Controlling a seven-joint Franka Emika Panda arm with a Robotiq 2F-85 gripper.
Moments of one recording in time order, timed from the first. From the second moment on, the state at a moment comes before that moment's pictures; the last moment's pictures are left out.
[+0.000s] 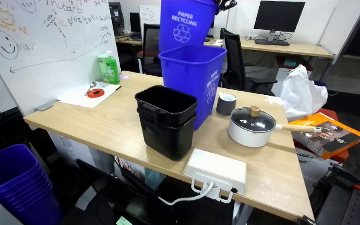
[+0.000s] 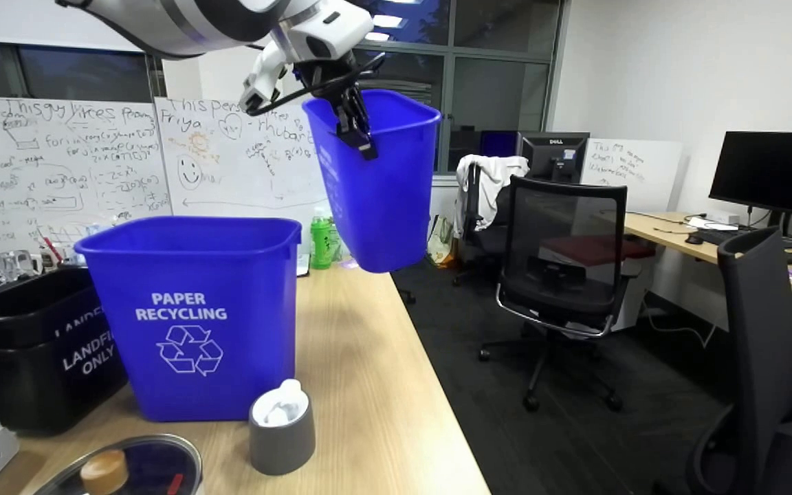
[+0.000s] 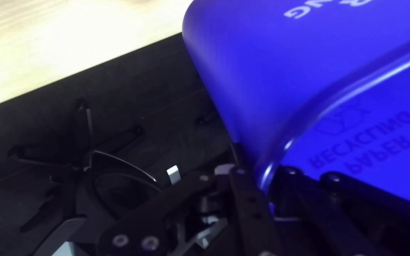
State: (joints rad) arm -0.11 0.64 -0.16 -1.09 0.05 2.43 1.05
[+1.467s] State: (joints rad) arm -0.18 0.80 -0.09 -0.62 0.12 2.19 0.95
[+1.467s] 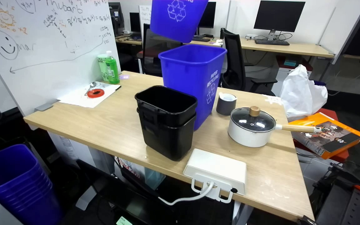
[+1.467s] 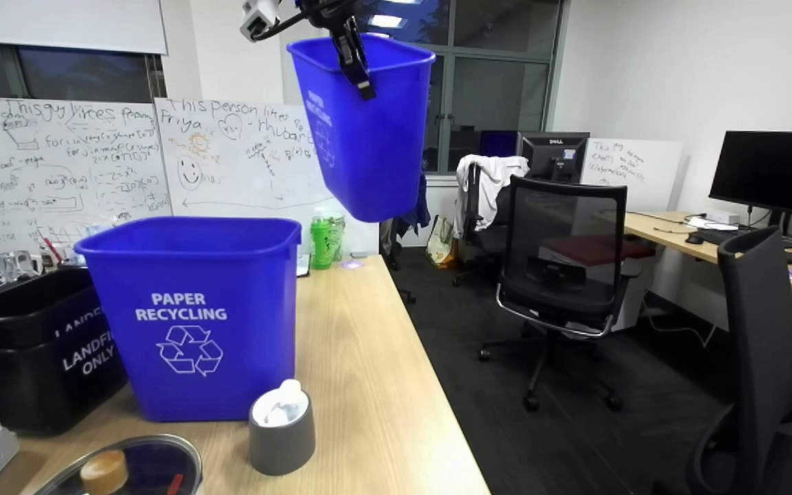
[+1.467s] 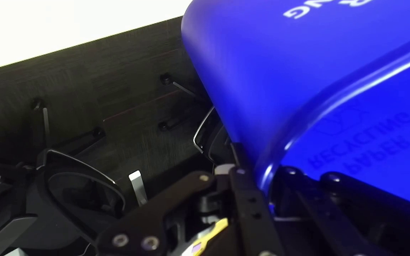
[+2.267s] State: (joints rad) arm -0.20 0.79 -0.07 -0.54 0.17 2.06 0.95
